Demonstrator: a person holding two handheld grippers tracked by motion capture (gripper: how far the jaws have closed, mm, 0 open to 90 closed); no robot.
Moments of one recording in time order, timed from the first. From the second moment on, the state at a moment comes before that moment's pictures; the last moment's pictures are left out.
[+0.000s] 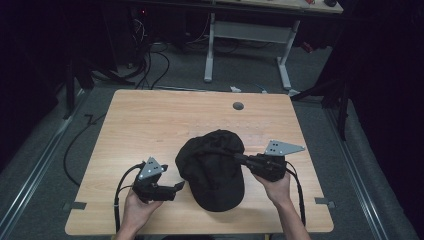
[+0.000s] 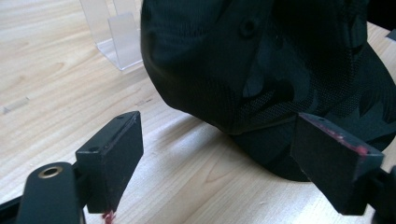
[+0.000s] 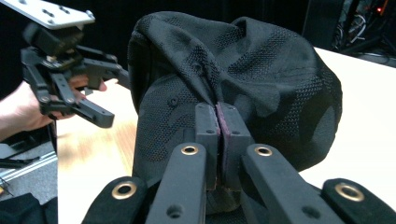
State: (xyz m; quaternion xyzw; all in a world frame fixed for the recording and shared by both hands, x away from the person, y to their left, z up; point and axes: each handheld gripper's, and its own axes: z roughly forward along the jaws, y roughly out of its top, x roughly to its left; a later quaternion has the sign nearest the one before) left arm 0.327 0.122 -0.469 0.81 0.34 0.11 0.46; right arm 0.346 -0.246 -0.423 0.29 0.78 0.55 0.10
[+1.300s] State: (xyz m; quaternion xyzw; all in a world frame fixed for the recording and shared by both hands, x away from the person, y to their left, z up) left arm 0.339 0.110 -0.491 0.82 0.31 -0.01 0.49; right arm 0.352 -0.231 -0.413 0.24 0.76 0.60 0.09
